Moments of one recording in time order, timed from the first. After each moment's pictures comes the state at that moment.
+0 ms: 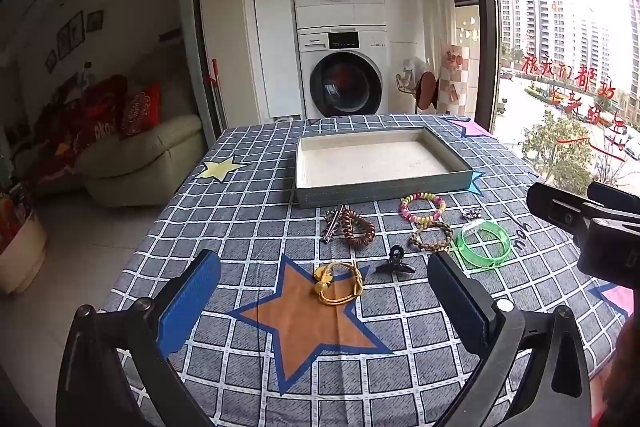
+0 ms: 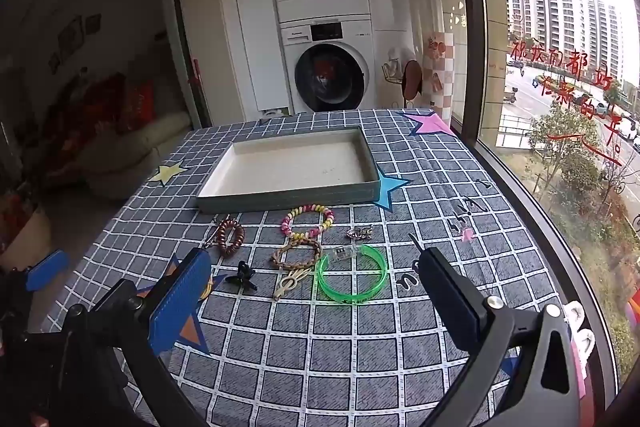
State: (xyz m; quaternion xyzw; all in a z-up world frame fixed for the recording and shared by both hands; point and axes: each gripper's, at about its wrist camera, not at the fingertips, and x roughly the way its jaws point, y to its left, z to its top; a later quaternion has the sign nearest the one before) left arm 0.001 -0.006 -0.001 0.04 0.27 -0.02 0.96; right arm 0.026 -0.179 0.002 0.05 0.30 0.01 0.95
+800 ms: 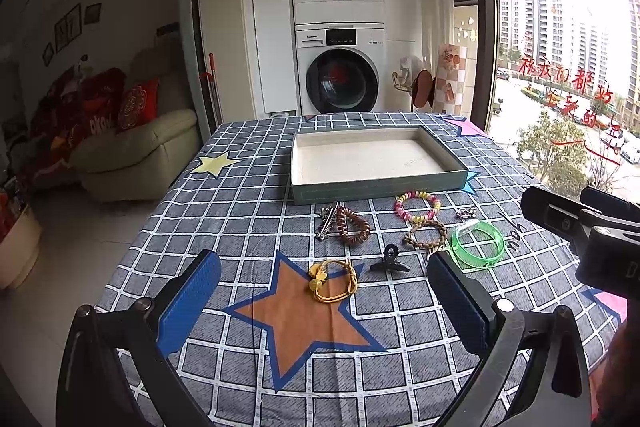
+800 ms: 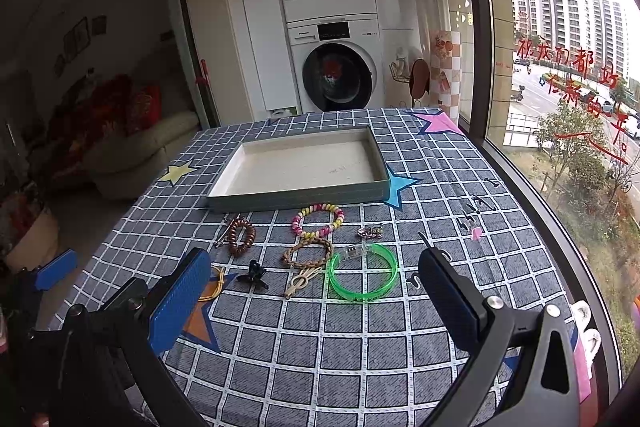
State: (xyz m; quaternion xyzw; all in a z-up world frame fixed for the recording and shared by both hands) left arm 0.002 -0.003 0.000 0.03 0.28 -0.03 0.96; right arm 0.024 -0.174 0.003 0.06 0.30 0.03 0.95
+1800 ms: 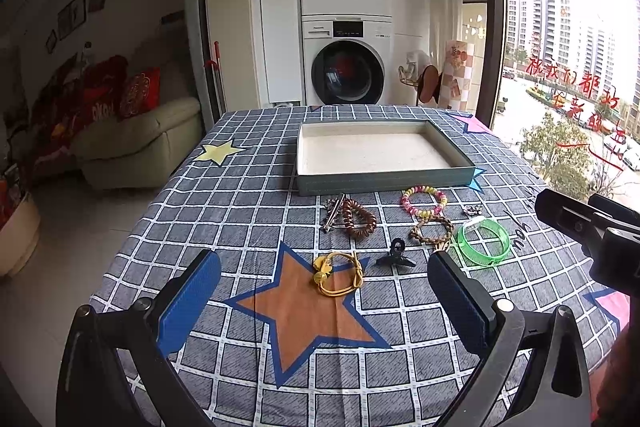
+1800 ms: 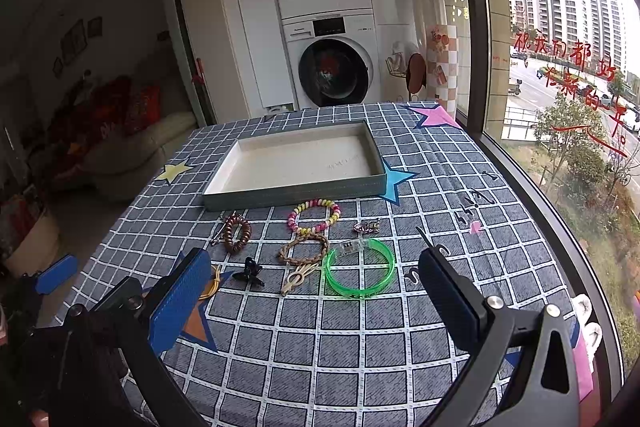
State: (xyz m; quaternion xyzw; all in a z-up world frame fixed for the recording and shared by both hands) left arm 0.007 0.001 -0.005 0.02 0.30 -0.02 0.95; right arm 0.023 -0.180 0.001 0.07 0.30 0.02 0.95
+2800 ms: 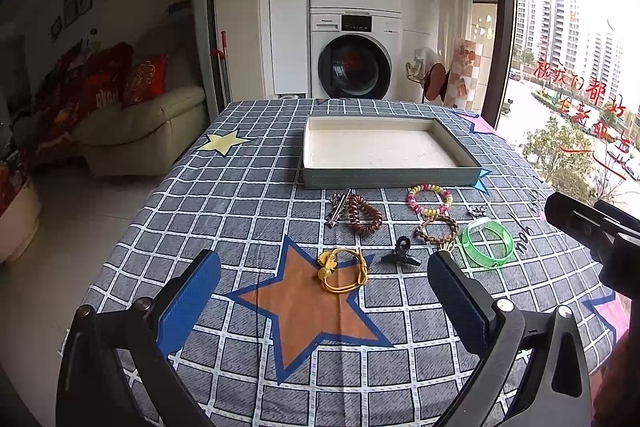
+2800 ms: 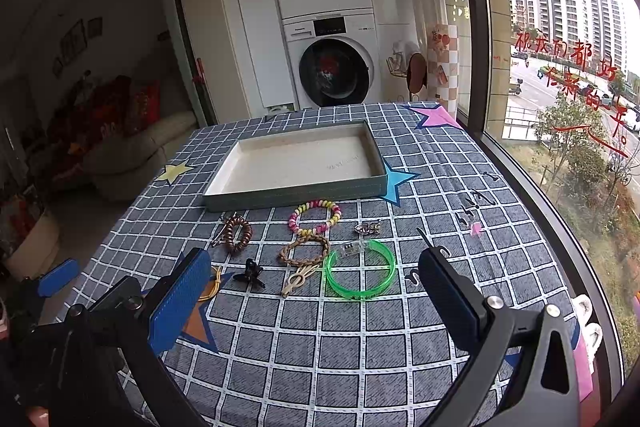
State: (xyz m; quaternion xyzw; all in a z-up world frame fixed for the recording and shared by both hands) left arm 0.012 0.008 -0.005 0.00 0.31 -0.01 0.95; right arm 0.025 -0.180 0.002 0.07 0.30 0.02 0.95
